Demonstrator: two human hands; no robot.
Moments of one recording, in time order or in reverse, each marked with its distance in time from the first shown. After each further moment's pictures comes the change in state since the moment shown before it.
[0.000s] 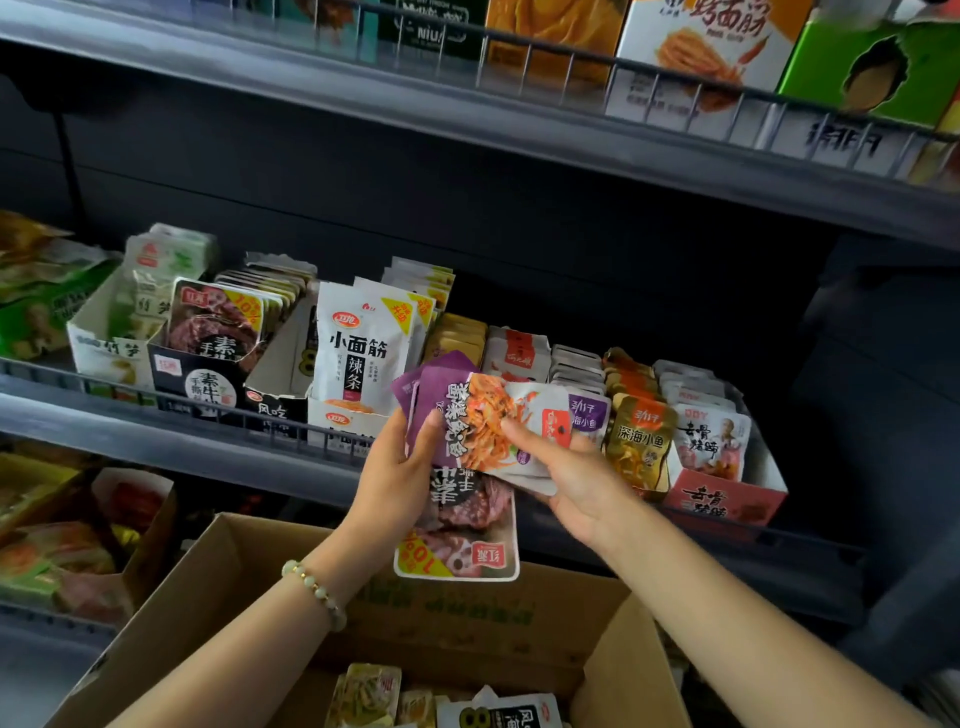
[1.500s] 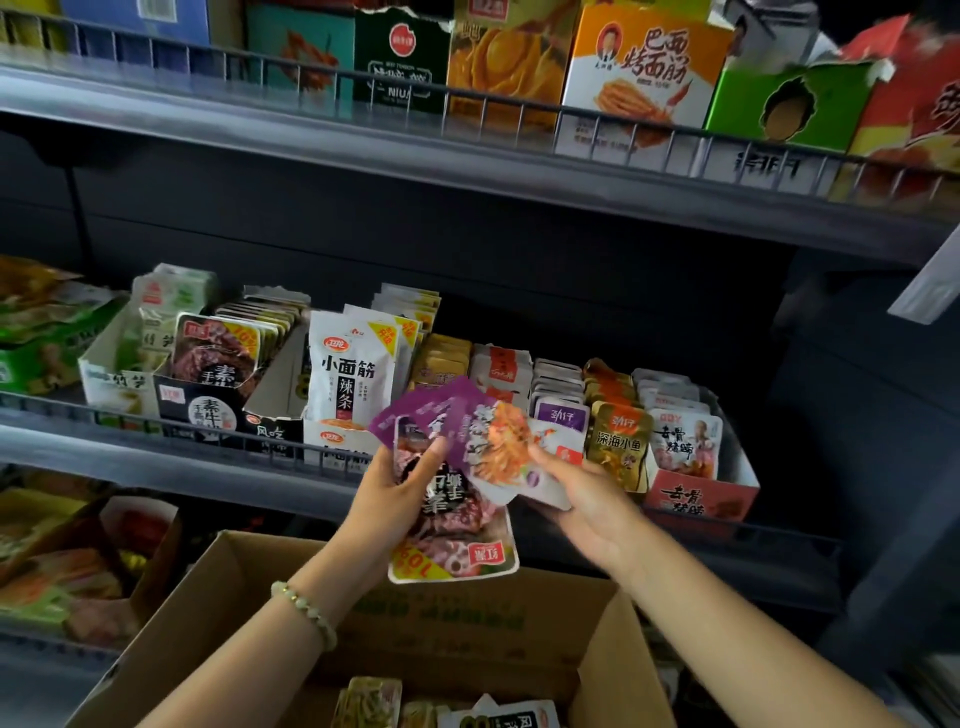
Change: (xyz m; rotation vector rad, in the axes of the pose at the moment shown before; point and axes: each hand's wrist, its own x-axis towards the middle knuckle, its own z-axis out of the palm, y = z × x) left_hand -0.022 0.021 0.004 -0.135 -0.044 -0.305; right_hand -0.018 0.002 -0.028 0.065 0.042 0.042
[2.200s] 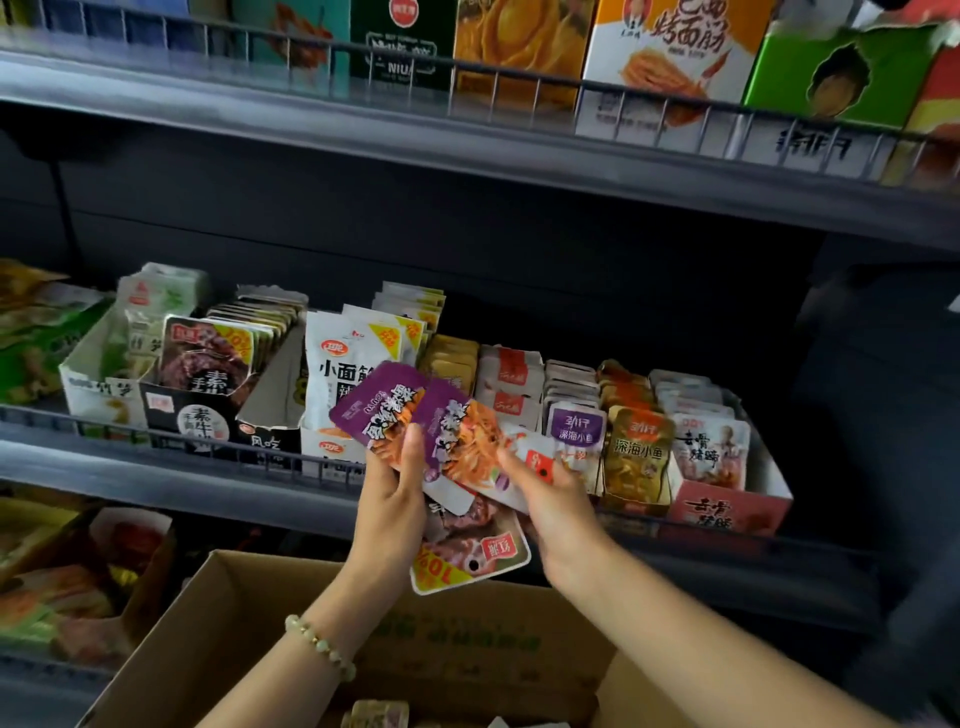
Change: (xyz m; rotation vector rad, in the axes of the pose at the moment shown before) left_hand 0.019 -0.012 0.004 -0.053 0.096 0.244; right_hand 0.024 0.028 0.034 -0.061 0.075 -0.059
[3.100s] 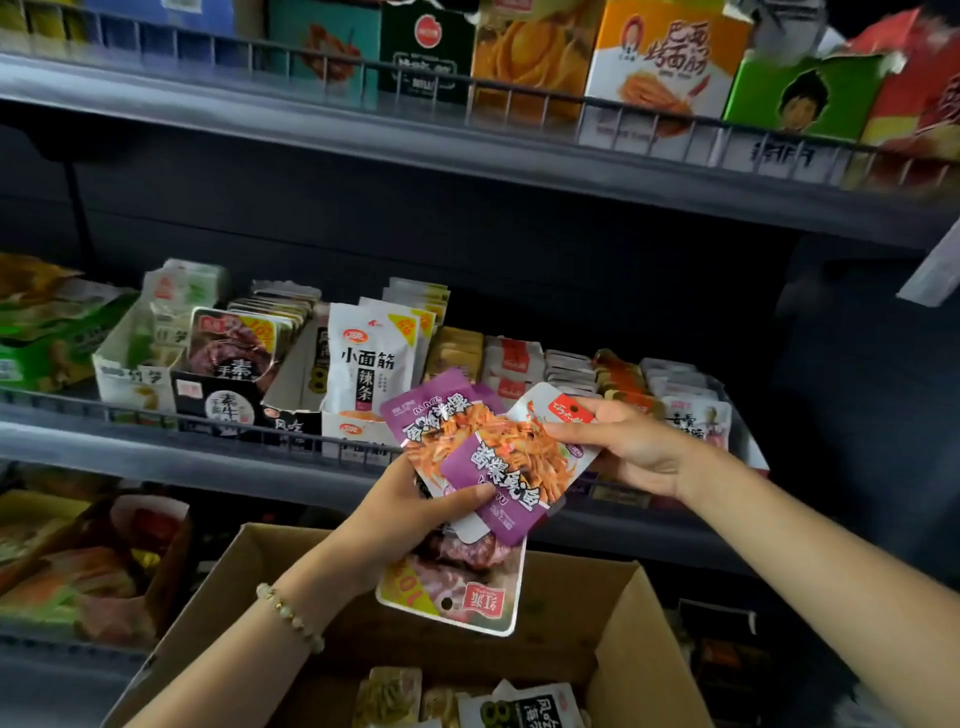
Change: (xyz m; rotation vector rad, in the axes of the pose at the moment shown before) left_hand -0.032 0.030 -0.035 0.131 -0.419 -0.224; right_hand -0.027 -0.077 -0.039 -0.382 -0.344 -0.036
